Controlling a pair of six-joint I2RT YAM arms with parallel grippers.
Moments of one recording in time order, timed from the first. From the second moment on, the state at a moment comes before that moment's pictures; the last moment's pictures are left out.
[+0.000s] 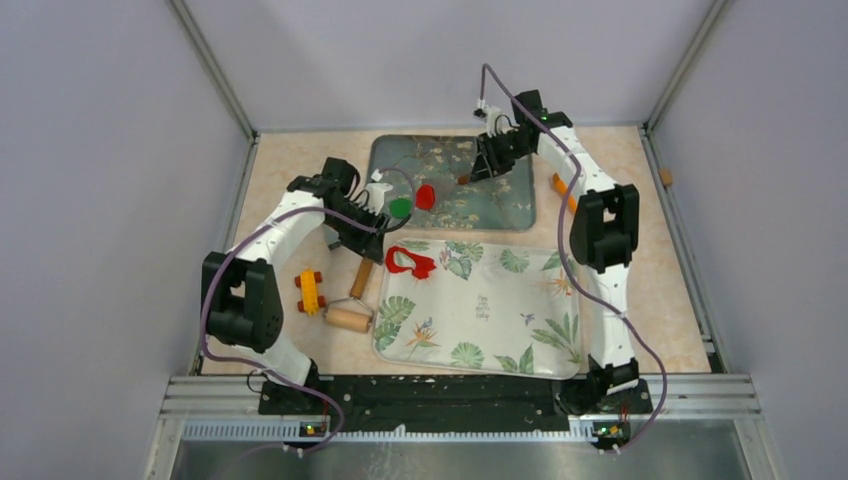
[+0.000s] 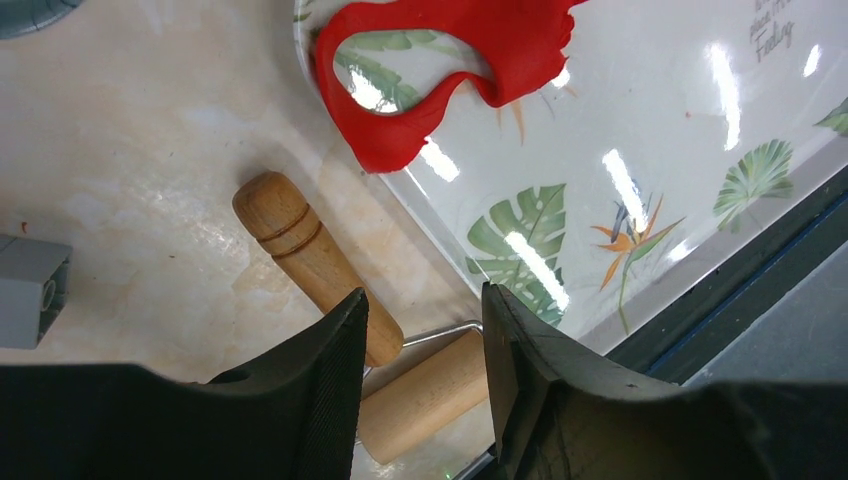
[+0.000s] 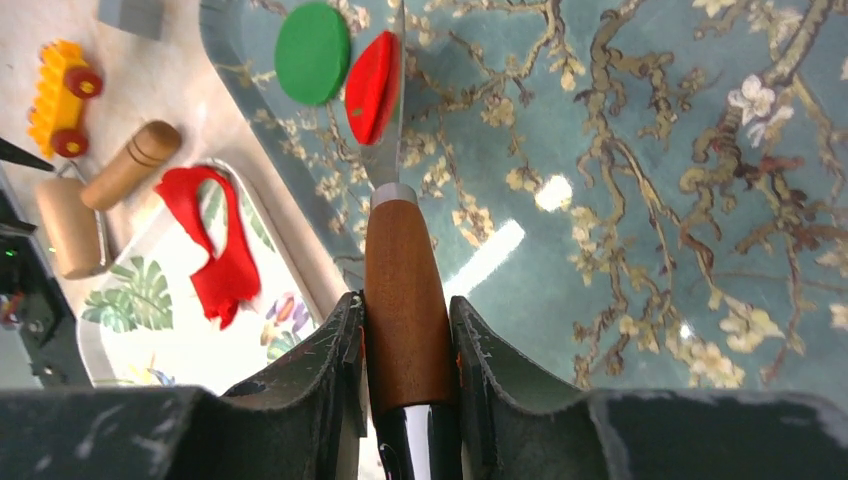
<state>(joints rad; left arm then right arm) -0.25 1.63 1.27 -0.94 0.46 0.31 0.26 2.32 2.15 -0.84 -0.73 -0.19</state>
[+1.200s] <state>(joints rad) -0.25 1.50 1.16 -0.81 0.57 0.23 0.10 2.20 1.67 -1.02 -1.01 0.01</state>
